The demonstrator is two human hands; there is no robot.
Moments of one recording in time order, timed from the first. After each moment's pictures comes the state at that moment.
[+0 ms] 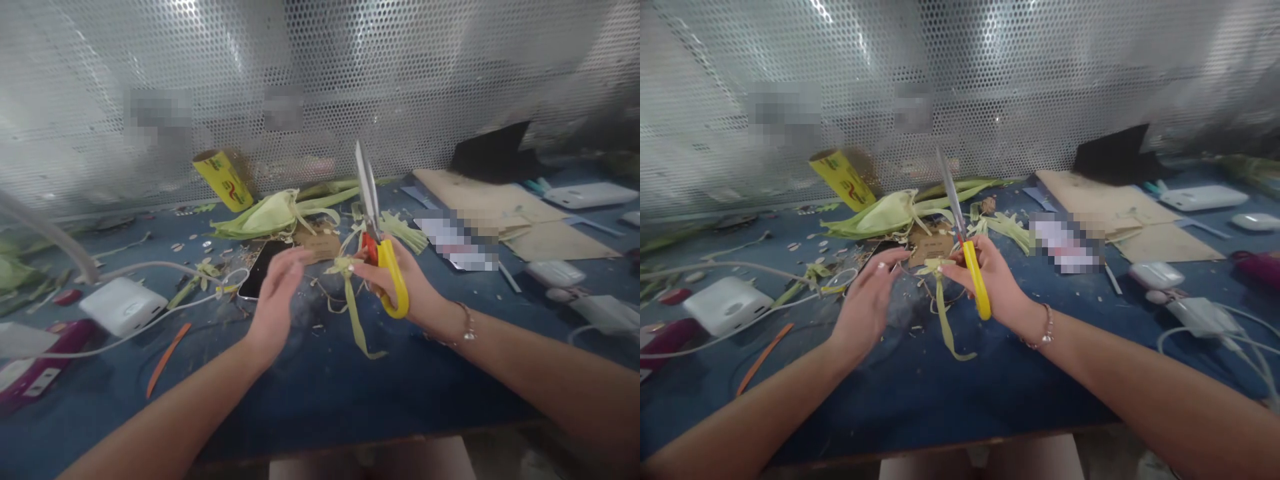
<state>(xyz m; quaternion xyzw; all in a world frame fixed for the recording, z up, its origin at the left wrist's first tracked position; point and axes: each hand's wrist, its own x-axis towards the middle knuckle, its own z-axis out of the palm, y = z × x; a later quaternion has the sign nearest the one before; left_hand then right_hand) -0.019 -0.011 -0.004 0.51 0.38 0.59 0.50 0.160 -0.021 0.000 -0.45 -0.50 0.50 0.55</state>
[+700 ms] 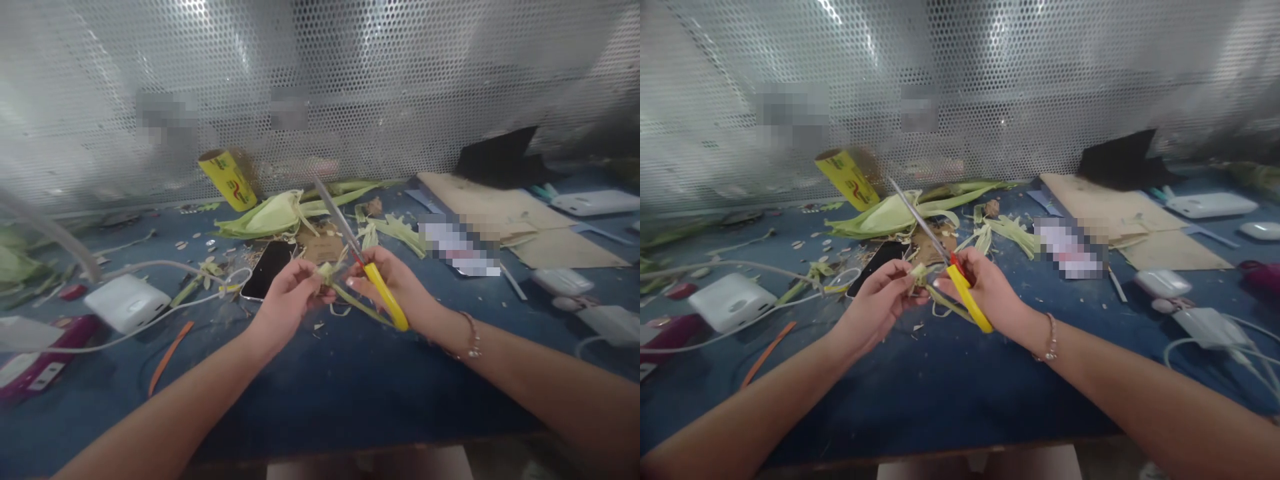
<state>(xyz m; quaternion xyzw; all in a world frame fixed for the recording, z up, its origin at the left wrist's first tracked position) -0.010 -0.012 0.008 0.47 0.41 0.46 0.64 0.161 -0.020 -0.004 -0.46 -0.60 0.47 0.46</state>
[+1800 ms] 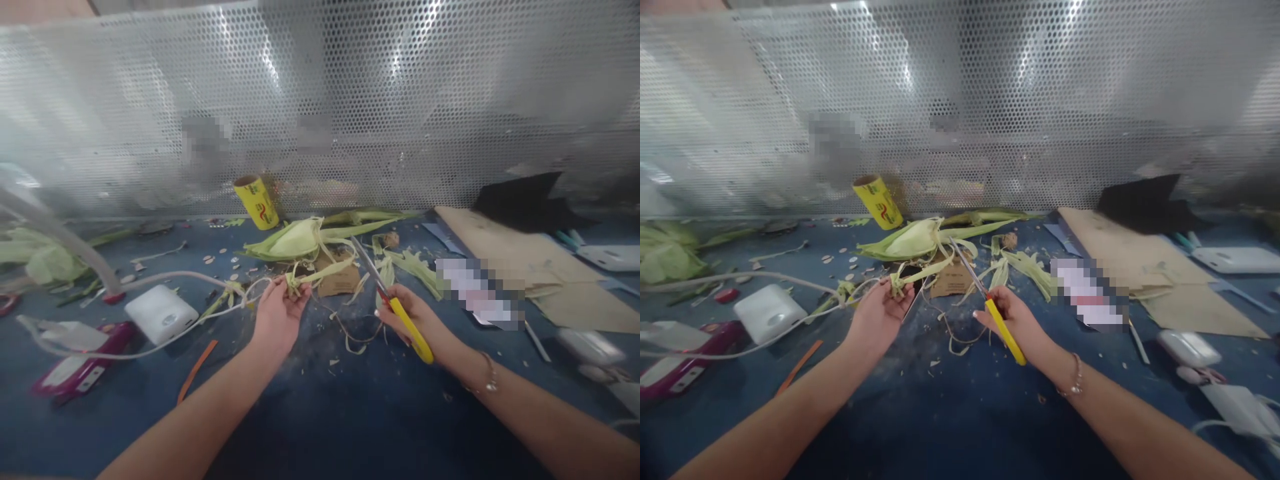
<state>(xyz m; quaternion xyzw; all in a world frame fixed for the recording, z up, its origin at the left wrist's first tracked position) -0.036 0.027 0.011 0.15 0.41 0.70 0.57 0.178 0.000 -0.023 -0.51 -0.60 0.48 0.40</state>
